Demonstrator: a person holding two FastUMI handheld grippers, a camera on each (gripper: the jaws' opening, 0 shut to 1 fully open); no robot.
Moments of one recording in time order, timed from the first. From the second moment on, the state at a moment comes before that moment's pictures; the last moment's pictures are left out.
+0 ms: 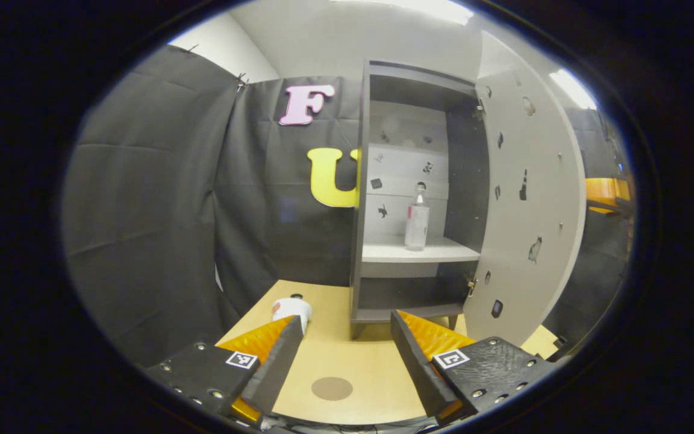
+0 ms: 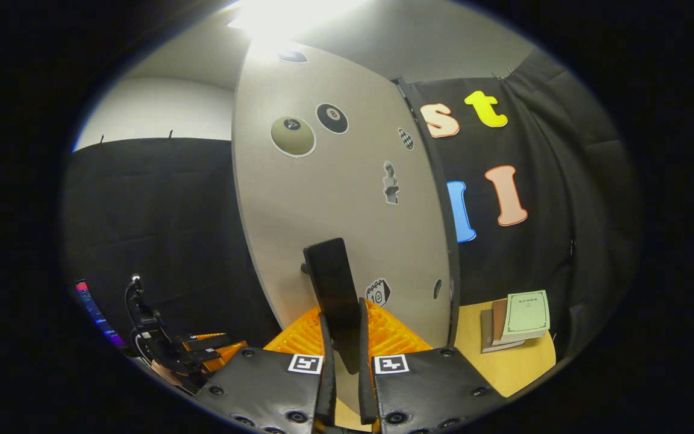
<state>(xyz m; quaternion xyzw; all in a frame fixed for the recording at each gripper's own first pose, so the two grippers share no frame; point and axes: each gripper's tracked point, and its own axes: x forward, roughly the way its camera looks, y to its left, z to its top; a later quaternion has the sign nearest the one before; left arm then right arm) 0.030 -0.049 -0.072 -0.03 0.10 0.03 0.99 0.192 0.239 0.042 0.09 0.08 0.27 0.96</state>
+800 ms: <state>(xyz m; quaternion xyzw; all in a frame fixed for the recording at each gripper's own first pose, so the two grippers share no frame) 0.051 -0.079 -0.090 -0.03 0.12 -0.01 0.99 0.201 0.193 0.042 0.12 0.09 0.12 0.98</state>
